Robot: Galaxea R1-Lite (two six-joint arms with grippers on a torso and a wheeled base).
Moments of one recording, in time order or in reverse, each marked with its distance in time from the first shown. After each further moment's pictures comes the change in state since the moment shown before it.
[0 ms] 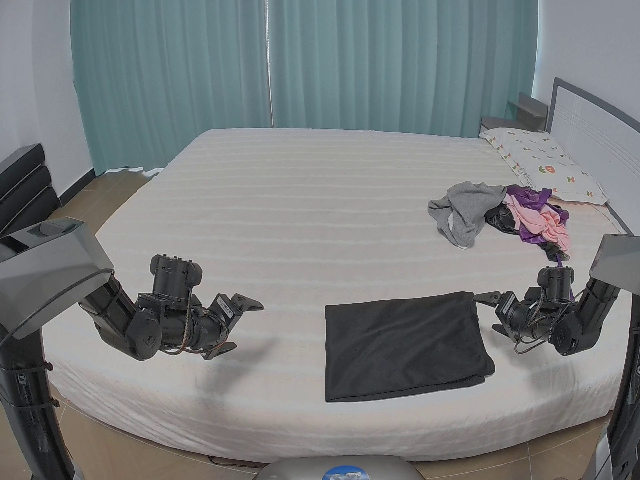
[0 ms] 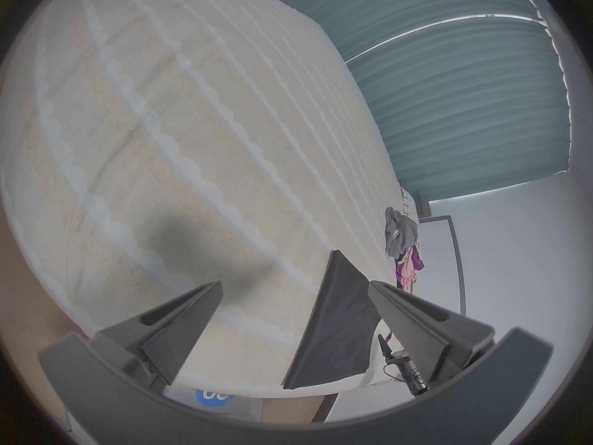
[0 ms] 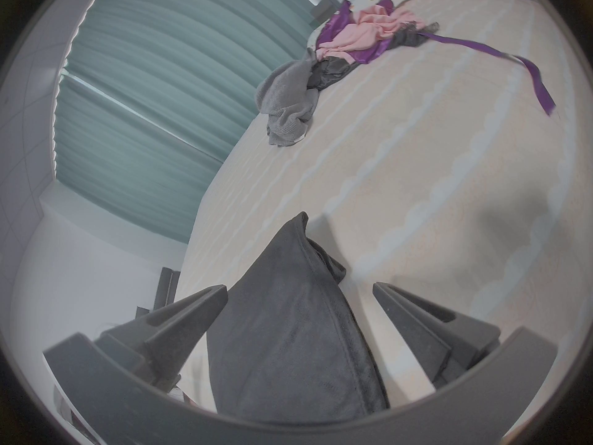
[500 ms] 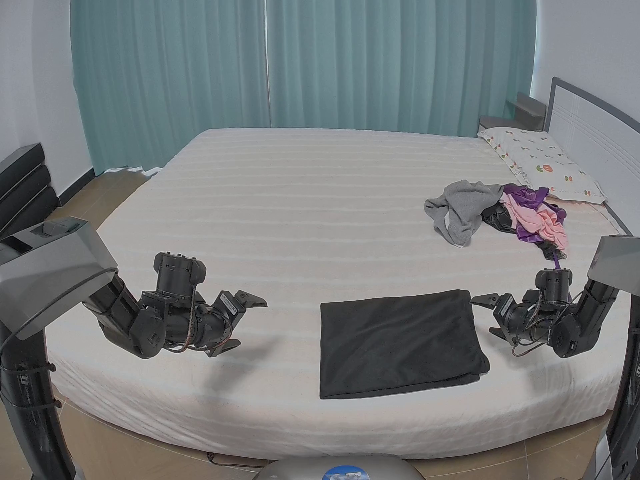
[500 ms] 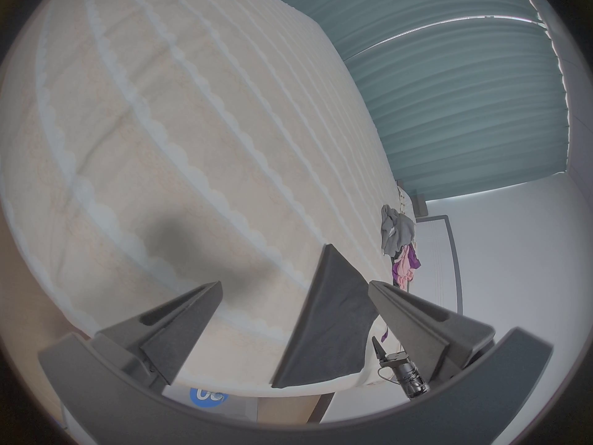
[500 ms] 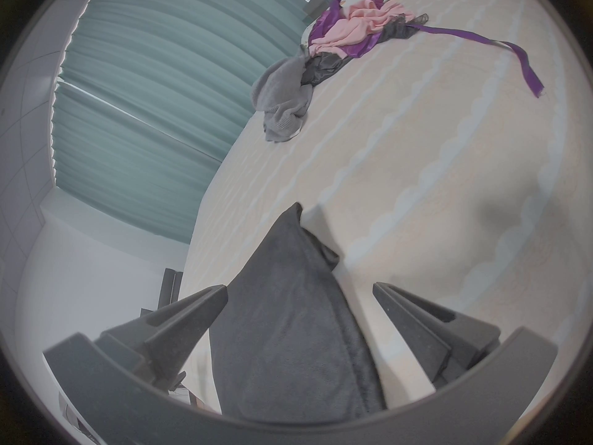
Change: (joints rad) left arm -0.008 0.012 -0.028 0.000 0.000 -0.018; right arm 0.011 0.001 0.014 -0.007 0.003 0.033
